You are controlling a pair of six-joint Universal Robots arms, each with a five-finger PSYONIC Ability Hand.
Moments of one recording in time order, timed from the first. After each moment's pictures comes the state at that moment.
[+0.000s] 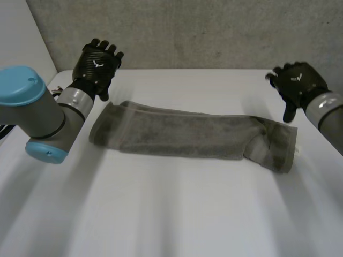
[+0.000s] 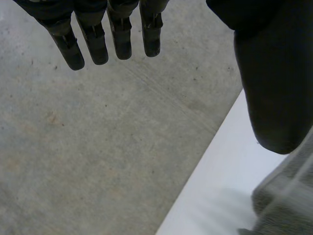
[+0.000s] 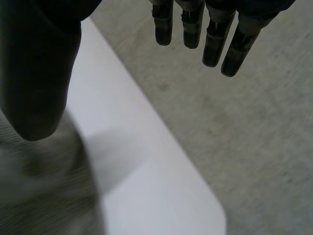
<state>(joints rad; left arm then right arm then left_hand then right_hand) 4.40 -2.14 -1.30 3.59 -1.36 3.71 1.71 -1.17 1.36 -0.04 1.32 2.49 0.29 0.25 0.22 0.23 0.06 0.23 0.25 0.22 0.25 0.06</state>
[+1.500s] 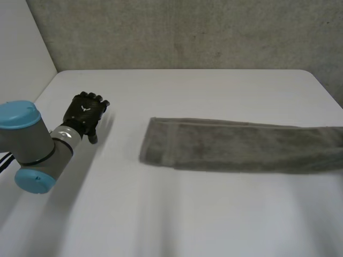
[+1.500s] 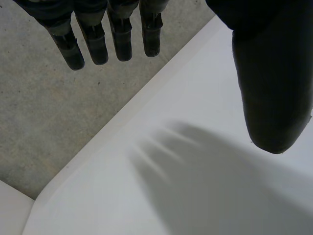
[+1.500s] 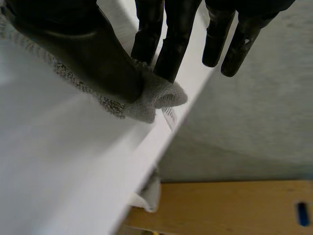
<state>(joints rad) 4.51 -2.21 -1.48 3.55 -1.35 3.64 1.19 -1.17 1.60 -0.03 1.22 2.05 0.29 0.27 0.22 0.23 0.11 1.28 1.26 0.22 0.25 1.14</state>
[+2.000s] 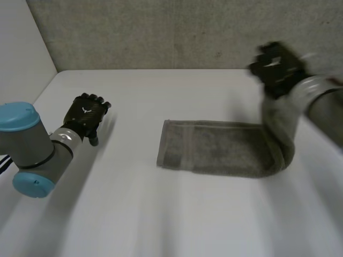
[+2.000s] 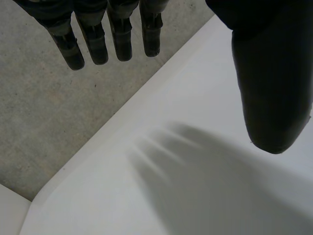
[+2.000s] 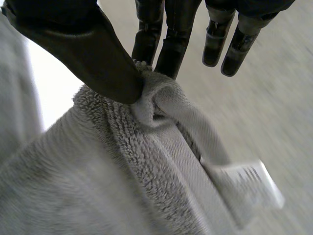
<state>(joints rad) 4.50 -2.17 -1.53 3.55 -1.35 3.64 1.88 -1.16 1.23 0.03 1.28 2.30 0.29 0.27 0.22 0.23 0.11 1.29 1.26 0.22 0.25 1.14</state>
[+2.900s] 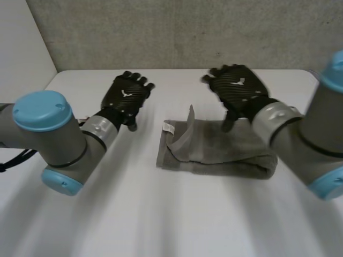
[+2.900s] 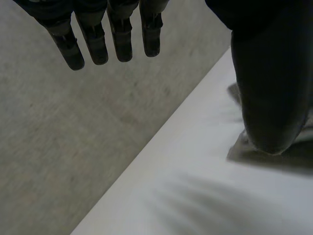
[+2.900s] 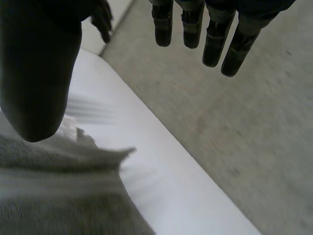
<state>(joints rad) 4.25 -2.10 -1.44 3.55 -1.36 3.58 2.02 -1.24 1.40 -0.06 1.34 2.75 0.29 0.28 0.22 0.23 0.12 0.24 0.25 0.22 0.25 0.06</state>
